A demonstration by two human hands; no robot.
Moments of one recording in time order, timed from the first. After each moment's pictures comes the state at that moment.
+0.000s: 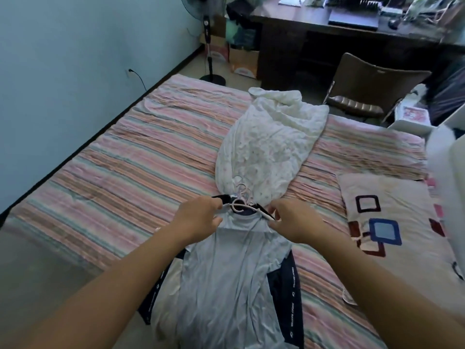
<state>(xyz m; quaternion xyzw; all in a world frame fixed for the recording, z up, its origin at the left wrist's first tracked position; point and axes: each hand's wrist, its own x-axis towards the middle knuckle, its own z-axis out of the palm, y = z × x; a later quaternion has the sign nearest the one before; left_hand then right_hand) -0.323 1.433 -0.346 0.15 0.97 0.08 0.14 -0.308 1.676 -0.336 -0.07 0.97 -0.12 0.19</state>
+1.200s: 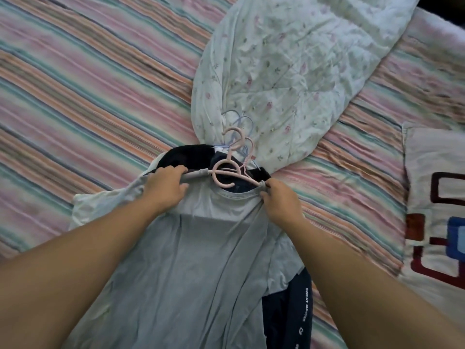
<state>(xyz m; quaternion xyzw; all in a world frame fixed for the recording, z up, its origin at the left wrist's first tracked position) -0.519 1.432 -0.778 -0.01 0.96 0.12 0.25 -0.492 1.714 -0.777 0.07 0.95 -0.20 0.23</state>
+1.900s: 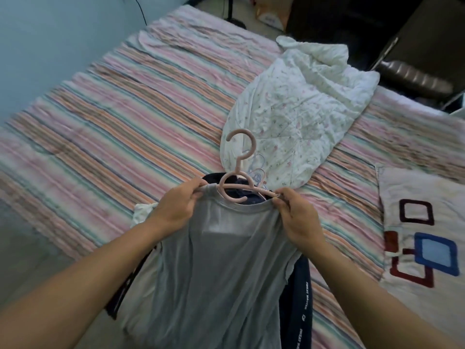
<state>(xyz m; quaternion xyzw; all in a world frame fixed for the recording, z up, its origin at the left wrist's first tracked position) -0.415 1.388 -0.575 0.06 0.92 0.38 0.09 -0.405 1.675 -0.581 -0.03 0.93 -0.36 0.03</state>
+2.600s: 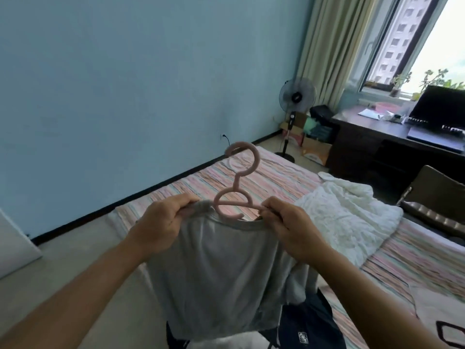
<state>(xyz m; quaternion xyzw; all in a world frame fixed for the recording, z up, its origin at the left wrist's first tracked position) -0.169 1.210 -0.209 0.04 0.92 0.34 -0.17 -0.264 1.485 -0.209 -0.35 0.87 -0.36 -0.01</state>
